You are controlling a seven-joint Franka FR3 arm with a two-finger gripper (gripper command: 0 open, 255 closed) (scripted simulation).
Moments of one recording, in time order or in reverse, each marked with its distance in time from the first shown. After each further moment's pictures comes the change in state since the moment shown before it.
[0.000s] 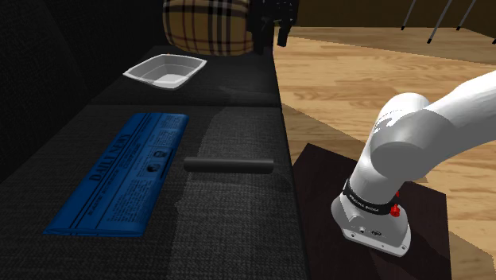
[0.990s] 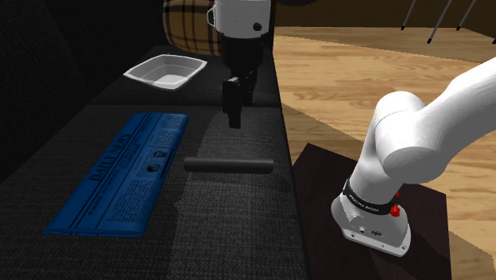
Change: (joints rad) arm 0.205 0.072 0.161 -0.196 0.113 0.245 -0.138
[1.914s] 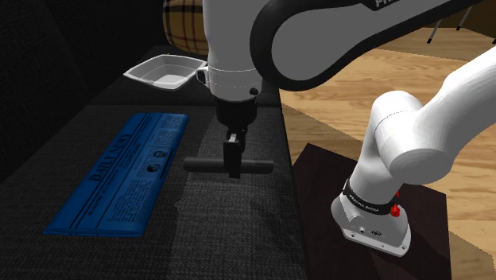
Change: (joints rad) arm 0.098 0.066 0.096 -0.147 0.069 0.207 -0.057
